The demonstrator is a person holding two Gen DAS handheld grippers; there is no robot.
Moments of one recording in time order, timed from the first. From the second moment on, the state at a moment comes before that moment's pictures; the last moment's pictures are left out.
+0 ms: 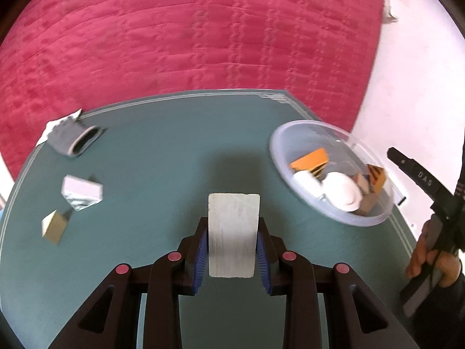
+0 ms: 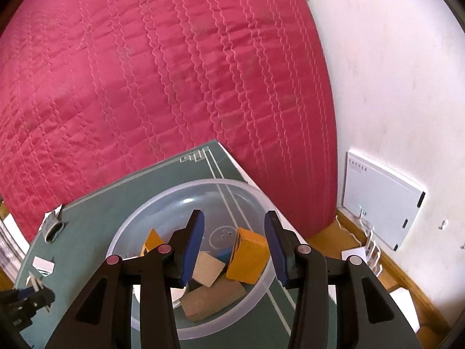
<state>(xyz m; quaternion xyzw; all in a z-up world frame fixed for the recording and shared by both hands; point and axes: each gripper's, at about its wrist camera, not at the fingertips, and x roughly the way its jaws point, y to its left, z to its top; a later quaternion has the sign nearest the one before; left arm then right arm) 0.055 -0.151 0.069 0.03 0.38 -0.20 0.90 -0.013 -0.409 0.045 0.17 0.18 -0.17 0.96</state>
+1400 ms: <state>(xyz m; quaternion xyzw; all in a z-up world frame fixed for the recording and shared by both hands) 0.095 -0.236 0.064 0.03 0.38 -0.27 0.88 -0.023 -0.407 0.048 0.18 0.16 -0.16 0.96</state>
